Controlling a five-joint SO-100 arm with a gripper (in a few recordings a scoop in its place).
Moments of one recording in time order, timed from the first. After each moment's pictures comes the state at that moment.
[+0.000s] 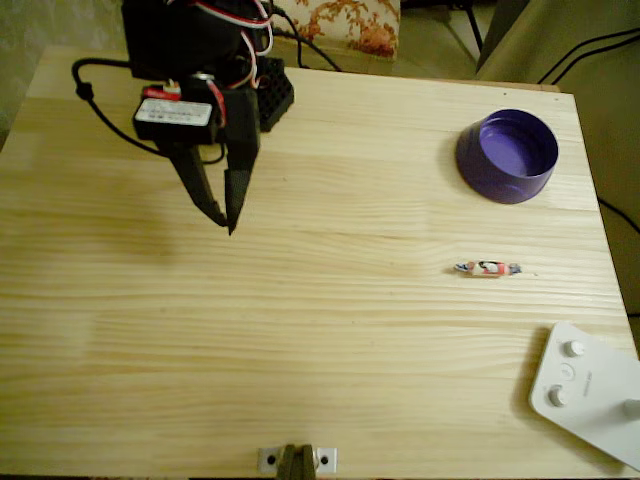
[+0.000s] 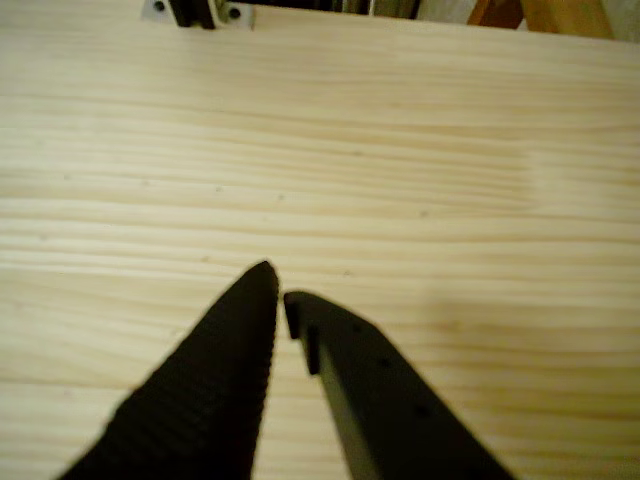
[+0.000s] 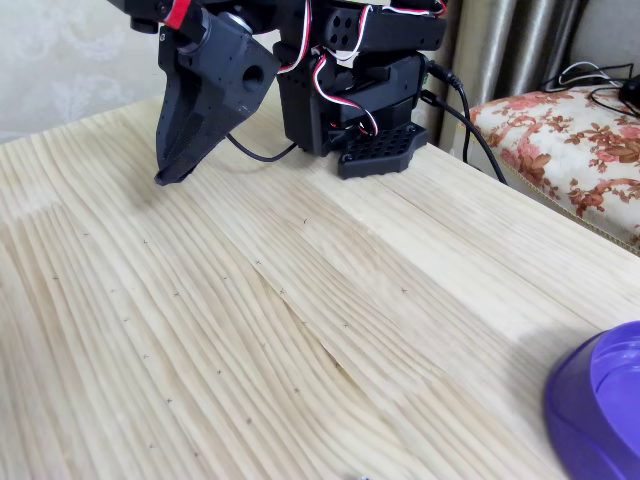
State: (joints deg) arm -7.4 193.9 178.9 61.9 1.2
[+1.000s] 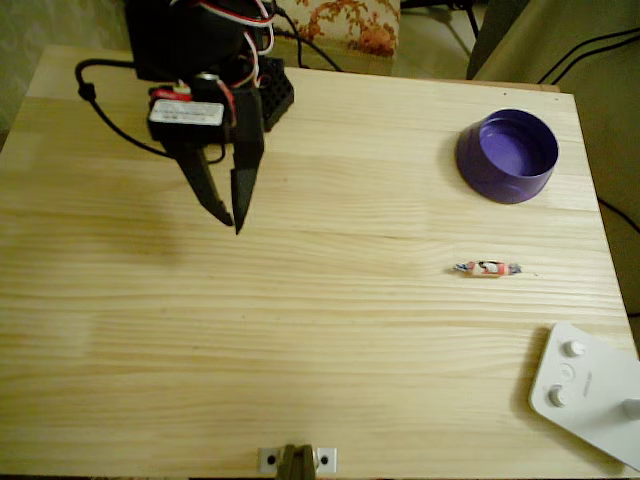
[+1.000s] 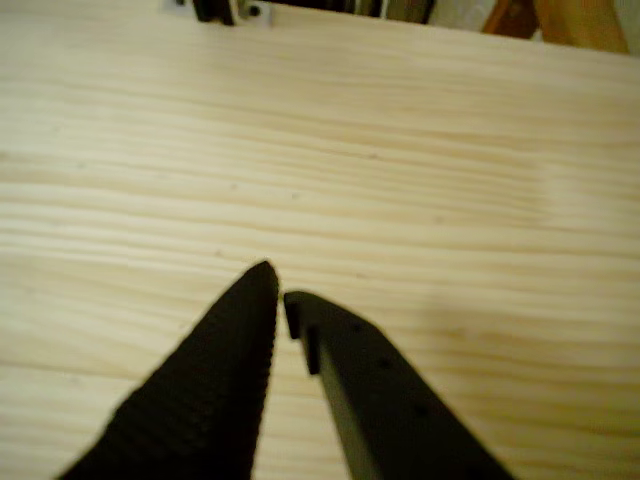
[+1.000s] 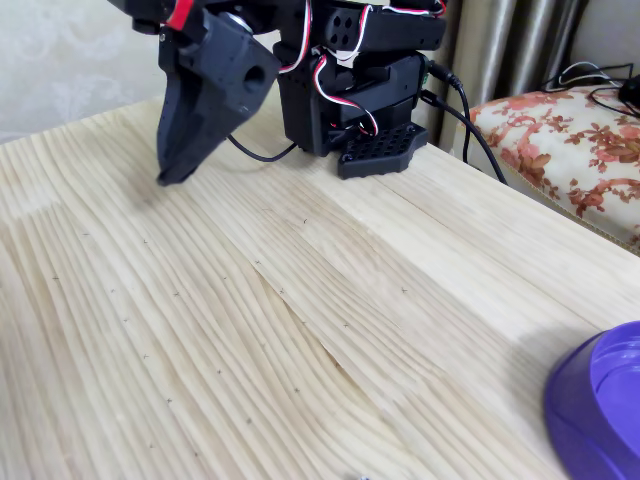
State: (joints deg) arm -9.7 193.9 178.9 61.9 -0.6
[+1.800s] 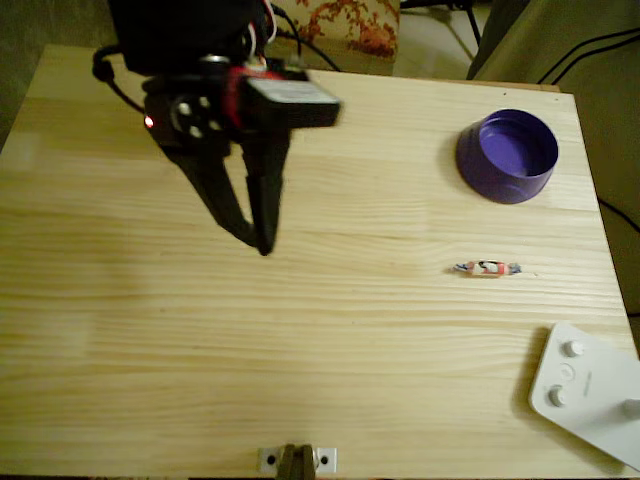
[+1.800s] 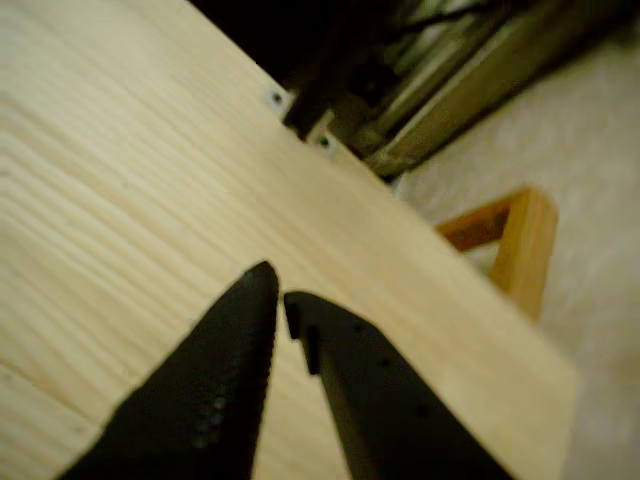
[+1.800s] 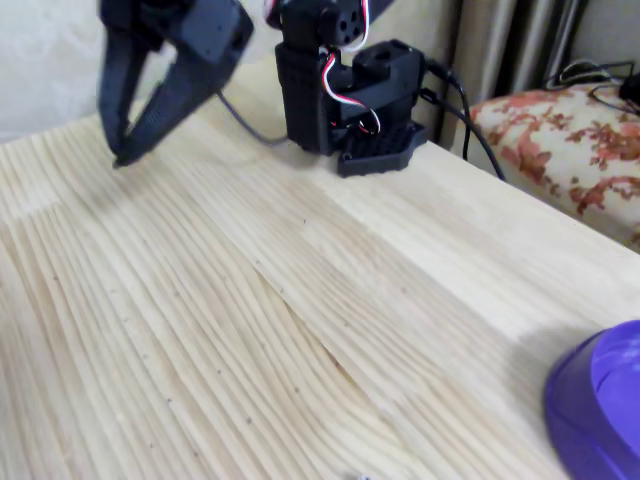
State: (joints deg) arm -18.2 147.7 149.8 44.7 -31.1
